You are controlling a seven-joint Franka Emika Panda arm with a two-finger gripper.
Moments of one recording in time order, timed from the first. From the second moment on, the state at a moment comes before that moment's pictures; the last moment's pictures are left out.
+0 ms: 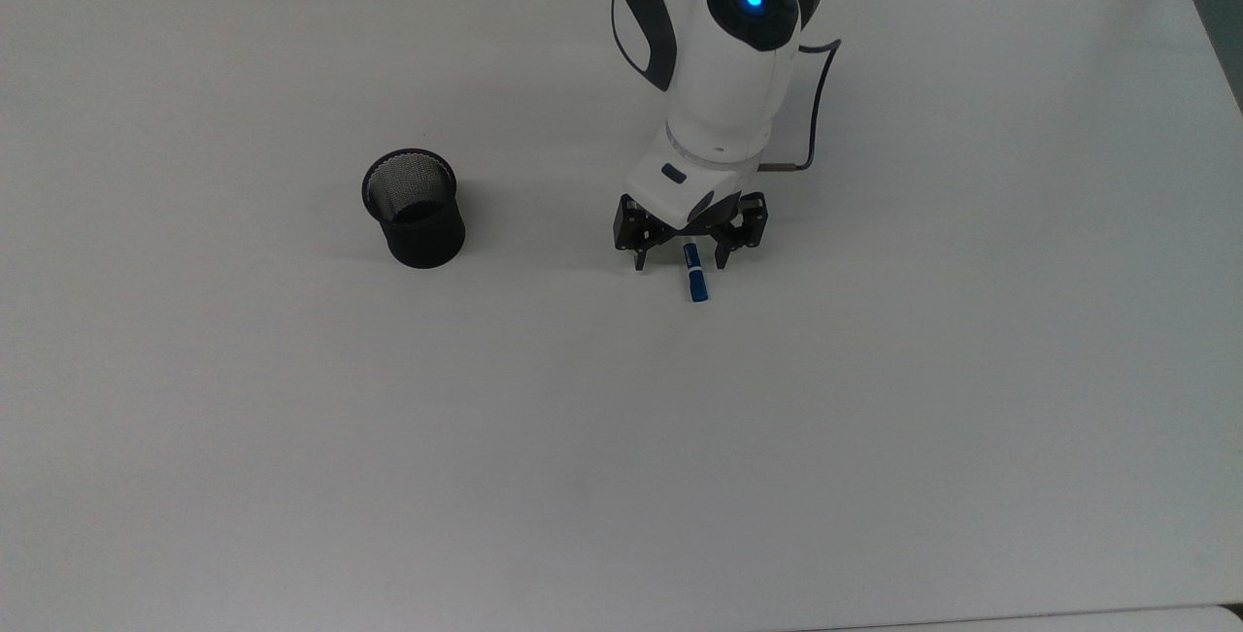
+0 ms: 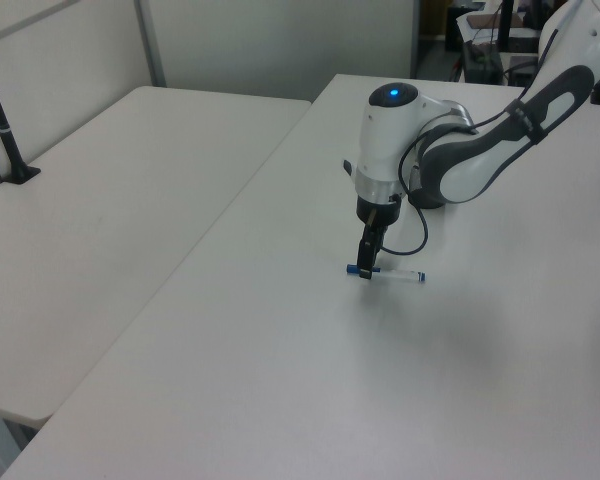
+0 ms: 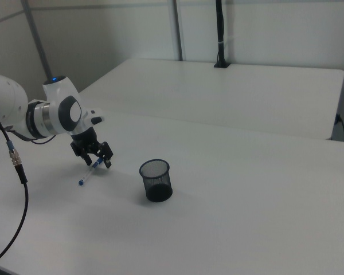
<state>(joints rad) 0.14 0.46 0.18 -1.80 -0.29 2.34 0.39</state>
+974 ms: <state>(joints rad) 0.15 0.46 0.18 -1.77 -0.30 2.35 0.41</state>
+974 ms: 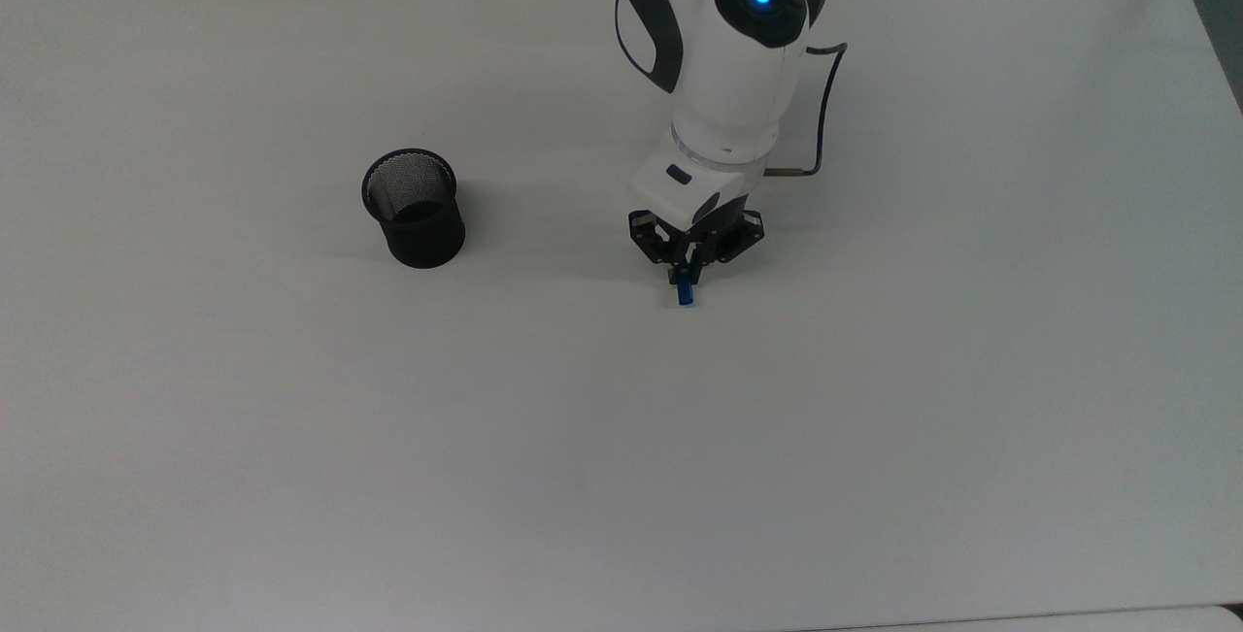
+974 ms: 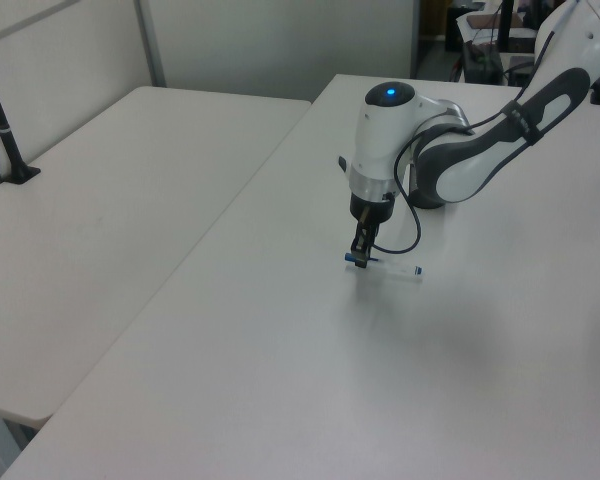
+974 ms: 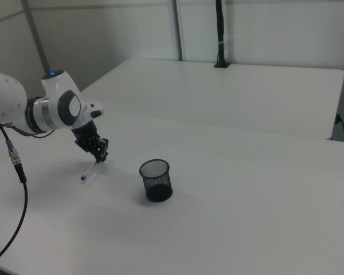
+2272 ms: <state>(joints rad) -0.15 -0.16 0.17 -2.27 -0.30 2.75 0.41</state>
